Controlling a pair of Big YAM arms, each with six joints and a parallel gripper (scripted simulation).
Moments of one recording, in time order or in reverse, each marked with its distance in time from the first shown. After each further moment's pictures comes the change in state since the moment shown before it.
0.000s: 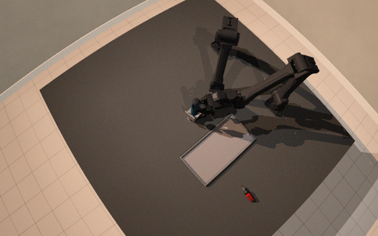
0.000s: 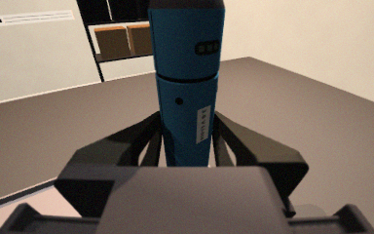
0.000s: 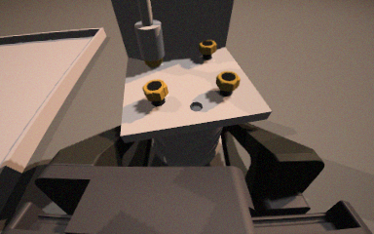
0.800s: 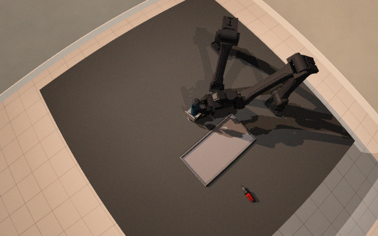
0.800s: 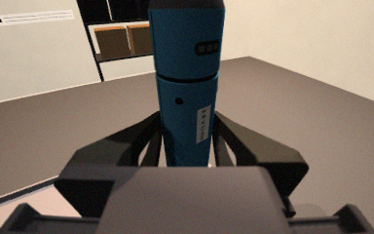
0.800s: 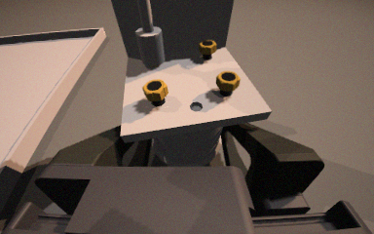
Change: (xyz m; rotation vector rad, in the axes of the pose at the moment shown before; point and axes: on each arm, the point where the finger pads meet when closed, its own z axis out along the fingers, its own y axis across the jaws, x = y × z) left arm 0.003 0.000 0.000 0.000 0.000 0.000; right arm 0.000 0.000 0.000 0.000 0.000 0.000
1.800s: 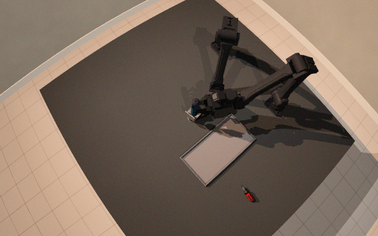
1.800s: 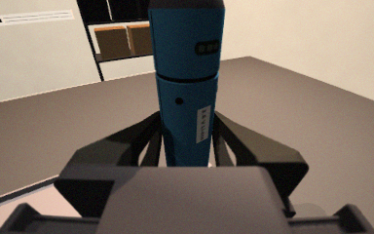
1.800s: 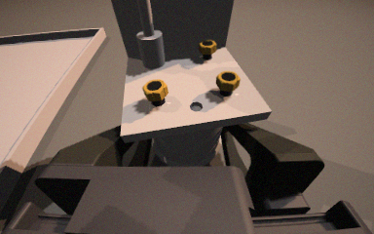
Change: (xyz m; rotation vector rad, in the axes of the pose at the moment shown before) left arm 0.002 0.000 0.000 0.000 -0.001 0.000; right arm 0.000 0.000 0.000 0.000 0.000 0.000
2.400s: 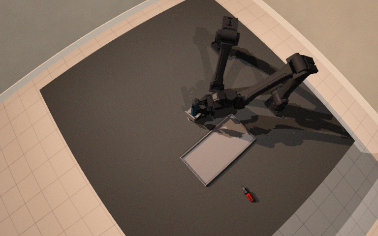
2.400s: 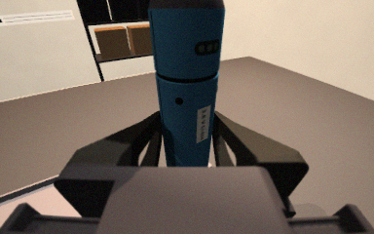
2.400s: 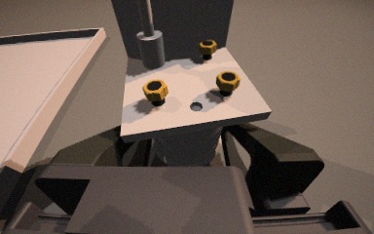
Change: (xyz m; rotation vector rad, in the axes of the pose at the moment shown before) left arm 0.000 0.000 0.000 0.000 -0.002 0.000; right arm 0.000 0.000 0.000 0.000 0.000 0.000
